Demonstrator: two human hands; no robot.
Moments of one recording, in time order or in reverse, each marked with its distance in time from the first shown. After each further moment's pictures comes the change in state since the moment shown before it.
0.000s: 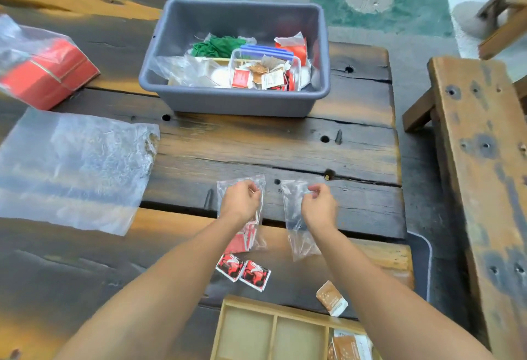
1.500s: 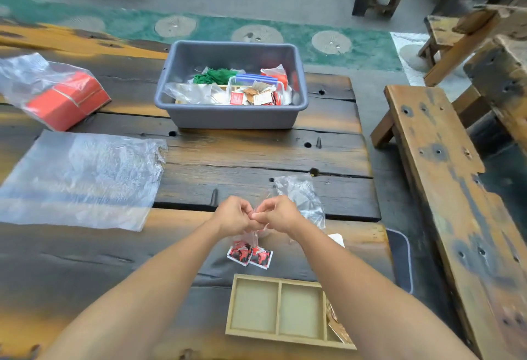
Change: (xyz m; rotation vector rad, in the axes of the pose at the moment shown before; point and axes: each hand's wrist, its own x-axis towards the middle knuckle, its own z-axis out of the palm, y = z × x) left_hand -0.110 -0.025 -0.062 -0.096 -0.316 0.159; right_hand -0.118 -0.016 0.003 -0.011 -0.523 -0.247
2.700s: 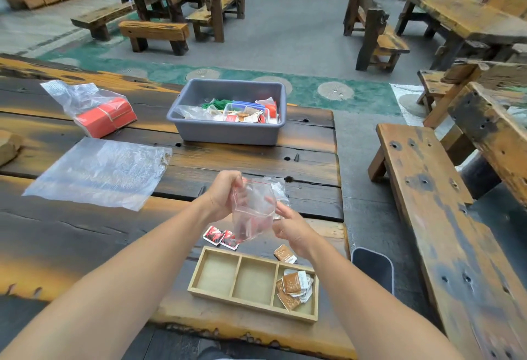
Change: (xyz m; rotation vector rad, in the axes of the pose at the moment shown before) left_hand -0.133 0.111 0.078 -0.899 0.102 0.064; right_hand -0.150 0.081 -0.084 0.440 -0.102 -0.075
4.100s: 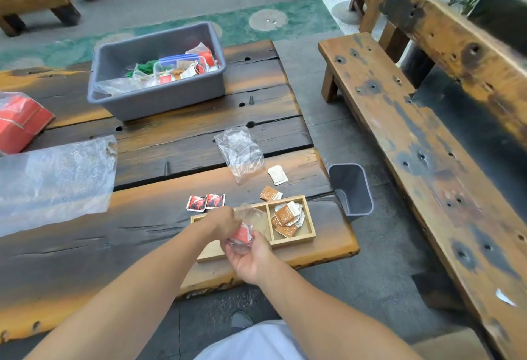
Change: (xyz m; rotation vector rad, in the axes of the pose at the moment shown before) left_hand -0.005 -0.129 -0.029 1.700 -0.260 -0.155; right_hand -0.058 0.112 0.124 1.338 0.292 0.520
